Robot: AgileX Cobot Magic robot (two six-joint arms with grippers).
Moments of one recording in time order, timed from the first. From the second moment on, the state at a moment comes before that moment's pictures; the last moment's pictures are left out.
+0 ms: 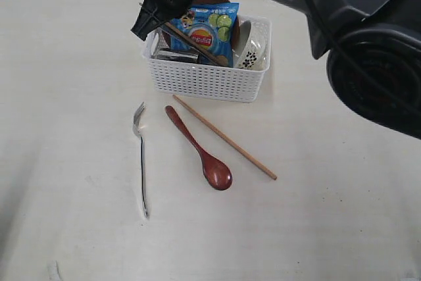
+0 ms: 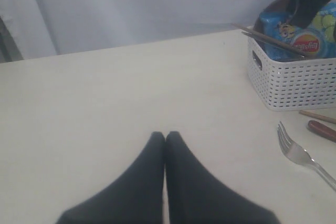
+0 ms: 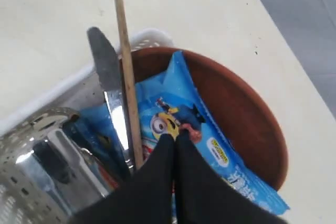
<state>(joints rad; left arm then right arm) -0.20 0.00 0.00 0.15 0.32 -0.07 0.83 2.29 -2.06 -0.59 1.02 0.15</state>
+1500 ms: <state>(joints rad) -0.20 0.00 0.00 0.15 0.32 -0.07 0.83 2.39 -2.06 -0.61 0.97 0.05</state>
